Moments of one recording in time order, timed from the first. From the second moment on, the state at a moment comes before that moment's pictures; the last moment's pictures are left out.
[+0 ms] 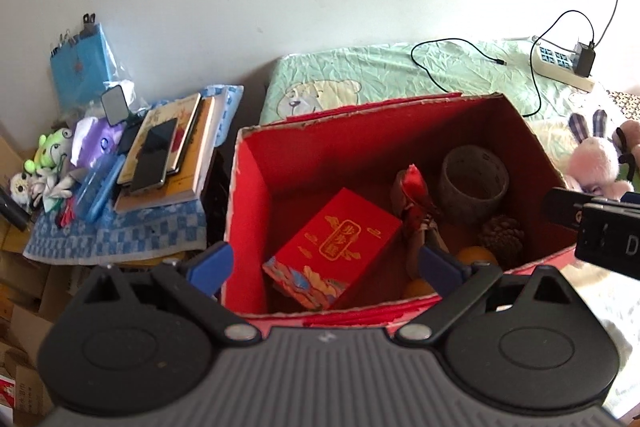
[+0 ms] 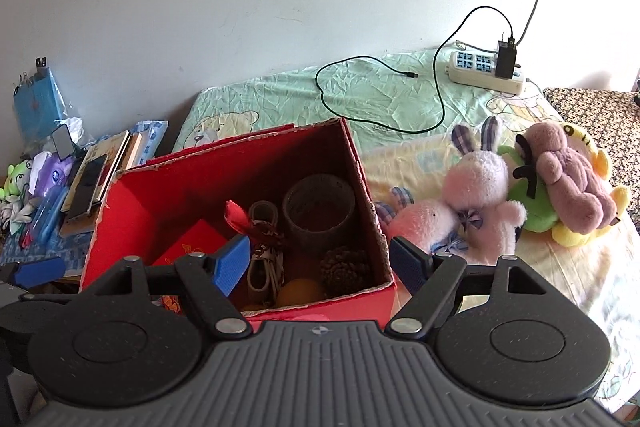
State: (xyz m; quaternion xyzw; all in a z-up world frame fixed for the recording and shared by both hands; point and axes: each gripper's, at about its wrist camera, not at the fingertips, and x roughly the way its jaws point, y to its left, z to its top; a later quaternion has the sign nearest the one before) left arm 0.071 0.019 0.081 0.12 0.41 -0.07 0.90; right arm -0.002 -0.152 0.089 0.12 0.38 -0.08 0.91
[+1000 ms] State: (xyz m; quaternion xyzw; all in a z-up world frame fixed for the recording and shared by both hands) left arm 0.114 0.012 0.037 0.11 0.44 -0.03 0.89; right arm 0.054 -0.164 0.055 0.11 0.41 -0.02 0.90
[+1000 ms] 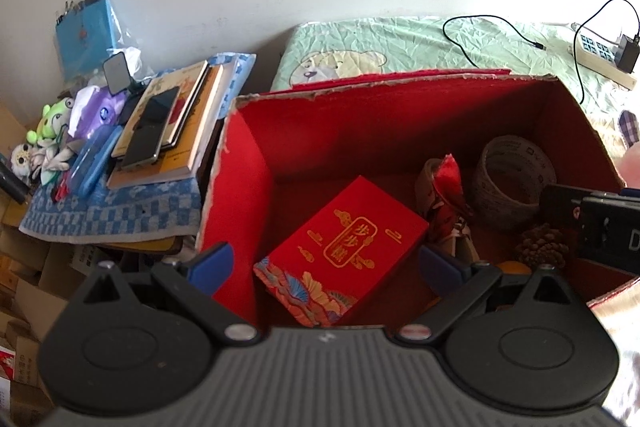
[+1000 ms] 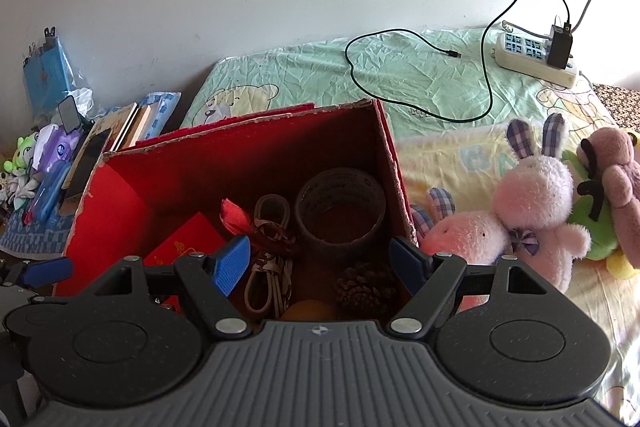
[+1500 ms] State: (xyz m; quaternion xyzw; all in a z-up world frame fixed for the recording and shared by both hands) left arm 0.125 0.014 0.029 0.11 0.45 -0.04 0.89; right arm 0.065 -0.161 0.050 0.09 0.41 -0.02 0.91
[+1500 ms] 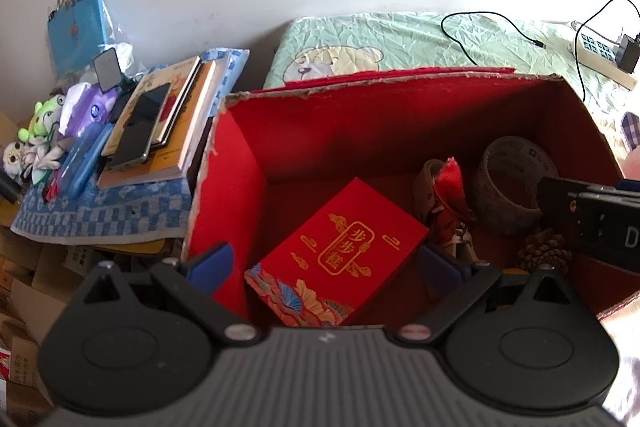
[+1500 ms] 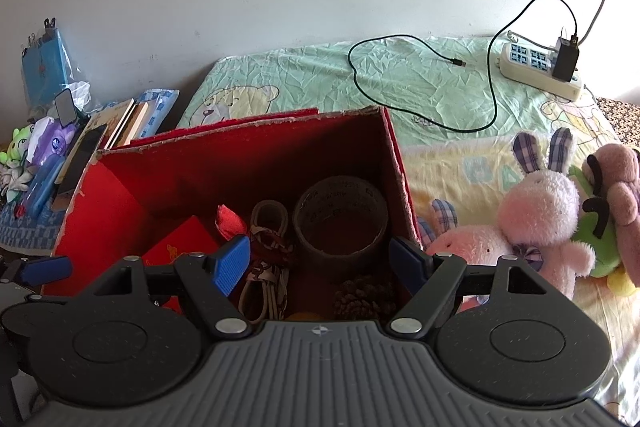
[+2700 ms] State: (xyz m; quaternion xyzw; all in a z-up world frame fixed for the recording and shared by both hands) left arm 0.128 0.020 0.011 0.10 0.47 -0.03 0.88; right arm 0.063 -0.161 0.040 0.09 0.41 0.00 0.91
